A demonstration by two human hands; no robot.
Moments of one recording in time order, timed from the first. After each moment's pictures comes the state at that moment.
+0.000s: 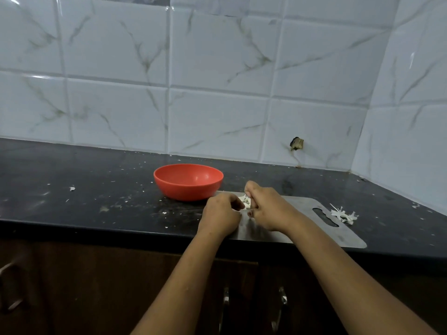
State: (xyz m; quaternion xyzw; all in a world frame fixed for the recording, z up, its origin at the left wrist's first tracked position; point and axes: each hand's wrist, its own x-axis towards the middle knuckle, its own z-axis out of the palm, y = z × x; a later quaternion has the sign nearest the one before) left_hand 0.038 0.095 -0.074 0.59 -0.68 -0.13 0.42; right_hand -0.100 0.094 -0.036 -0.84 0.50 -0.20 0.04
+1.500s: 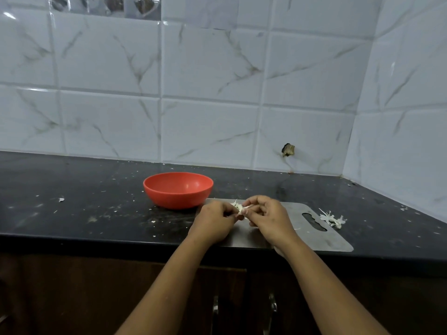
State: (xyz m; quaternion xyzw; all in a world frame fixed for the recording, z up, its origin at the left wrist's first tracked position) left_hand 0.033 0.104 -0.065 0.56 -0.71 -0.18 0.39; right_hand -0.118 0.100 -0.064 -0.68 0.45 -0.51 0.29
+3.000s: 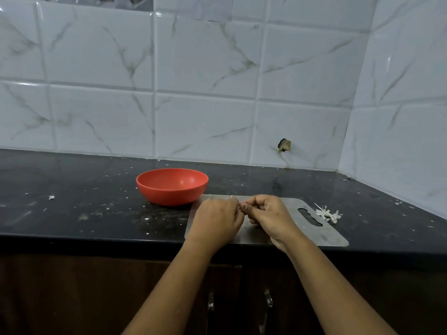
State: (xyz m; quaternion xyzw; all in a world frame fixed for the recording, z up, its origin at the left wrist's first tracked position) left_hand 0.017 0.100 -0.075 0.50 -0.78 0.16 0.34; right_hand -0.123 0.105 -0.057 -0.65 0.45 -0.50 0.37
